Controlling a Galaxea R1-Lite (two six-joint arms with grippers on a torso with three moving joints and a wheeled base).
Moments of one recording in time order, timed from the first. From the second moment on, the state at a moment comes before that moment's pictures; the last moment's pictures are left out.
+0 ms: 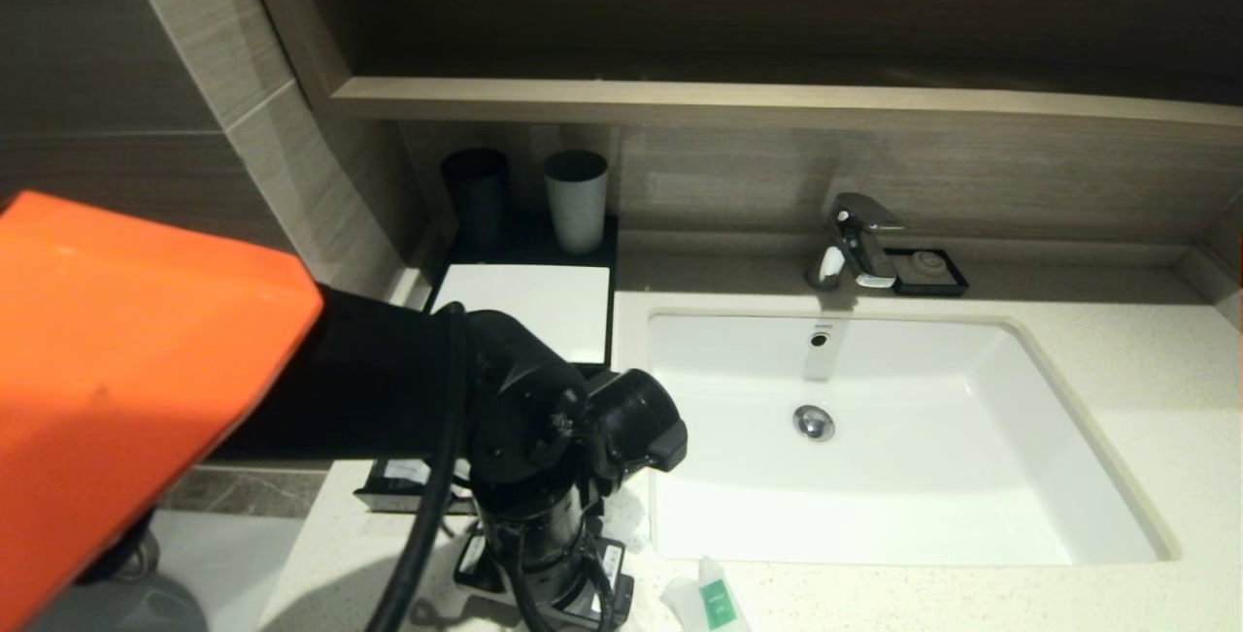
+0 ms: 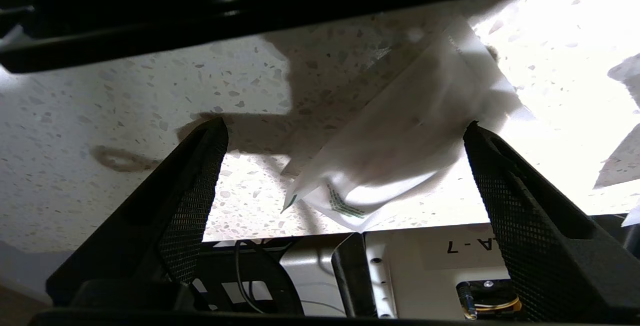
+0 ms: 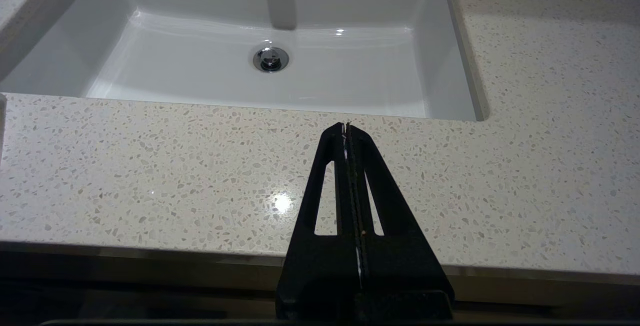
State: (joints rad) left arm -0.87 2.02 -1.41 0.83 0.10 -0.60; right arm -0.01 0.00 0.00 0.01 0.01 -0.05
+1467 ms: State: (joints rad) left arm -0.86 1.88 -1.42 0.86 0.17 -0.58; right arm -0.01 0.00 0.00 0.01 0.01 -0.05
